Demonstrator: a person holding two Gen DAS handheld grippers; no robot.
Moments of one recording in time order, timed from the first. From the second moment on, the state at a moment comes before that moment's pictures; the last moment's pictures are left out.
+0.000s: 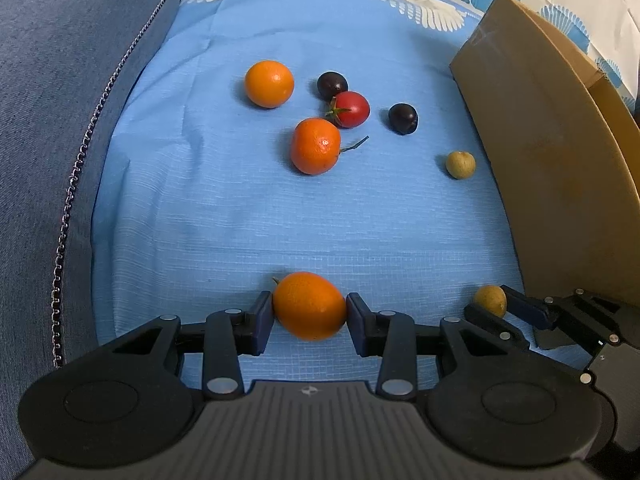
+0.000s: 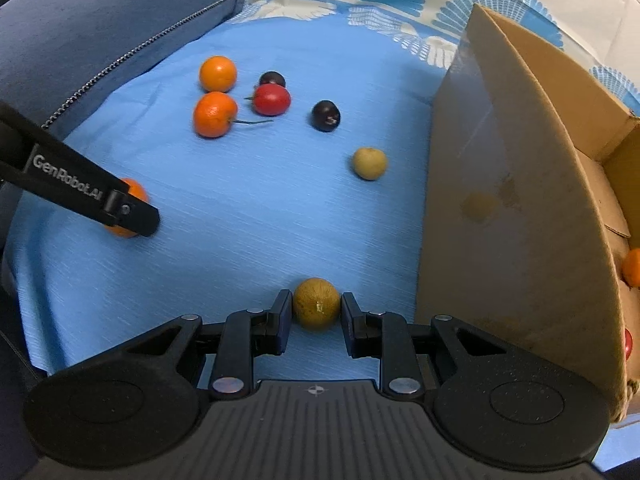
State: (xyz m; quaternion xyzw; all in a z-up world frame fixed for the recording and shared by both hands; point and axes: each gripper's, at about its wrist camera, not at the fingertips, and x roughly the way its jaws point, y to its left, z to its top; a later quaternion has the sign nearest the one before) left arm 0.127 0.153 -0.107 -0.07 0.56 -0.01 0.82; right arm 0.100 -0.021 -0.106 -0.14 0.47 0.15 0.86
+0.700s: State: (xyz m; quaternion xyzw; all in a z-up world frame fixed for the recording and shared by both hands) left arm 0.123 0.149 -0.100 -0.06 0.54 -0.02 0.84; right arm 0.091 -0.022 -0.073 -0.09 0.40 0.21 0.89
